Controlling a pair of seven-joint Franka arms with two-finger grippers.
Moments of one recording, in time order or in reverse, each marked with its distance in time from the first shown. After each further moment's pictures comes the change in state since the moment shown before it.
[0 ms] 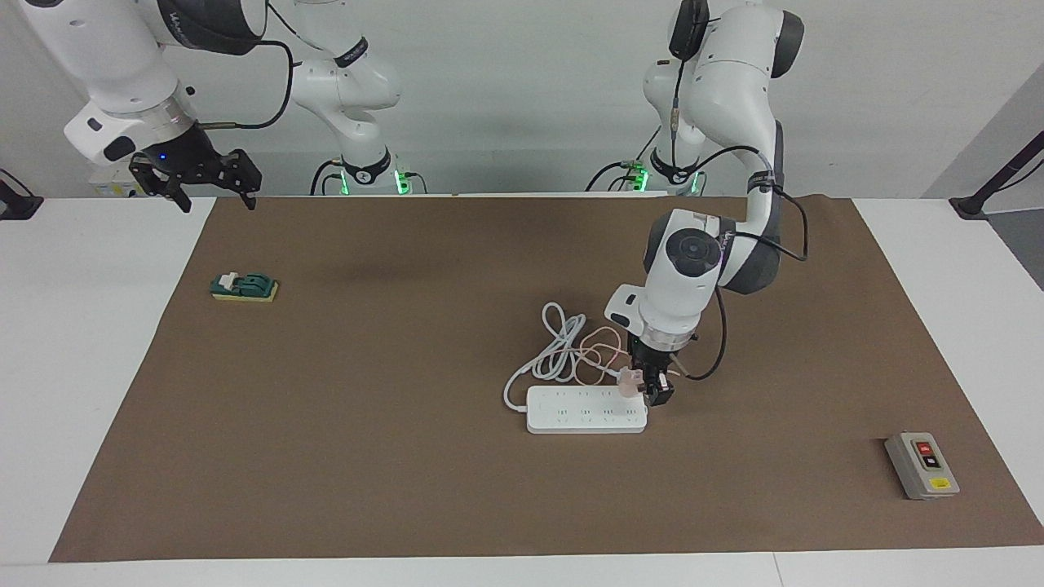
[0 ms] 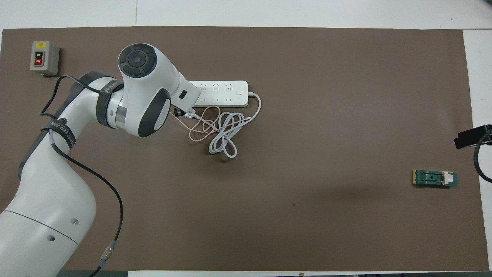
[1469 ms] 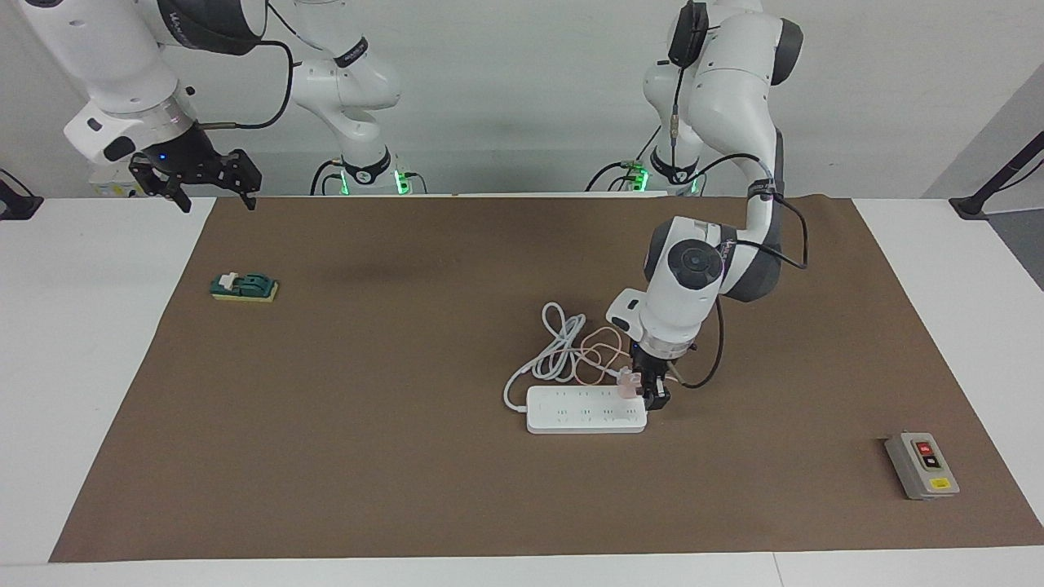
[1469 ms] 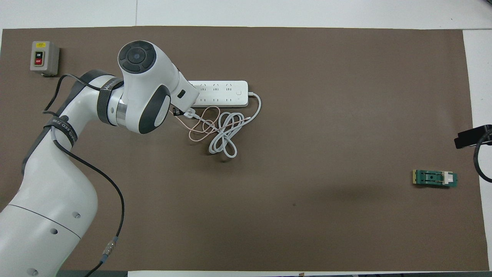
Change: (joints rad) left arm 0.004 0.073 -0.006 0.109 -0.004 -0.102 0.120; right arm 0.000 0.000 0.000 0.000 0.000 0.000 0.000
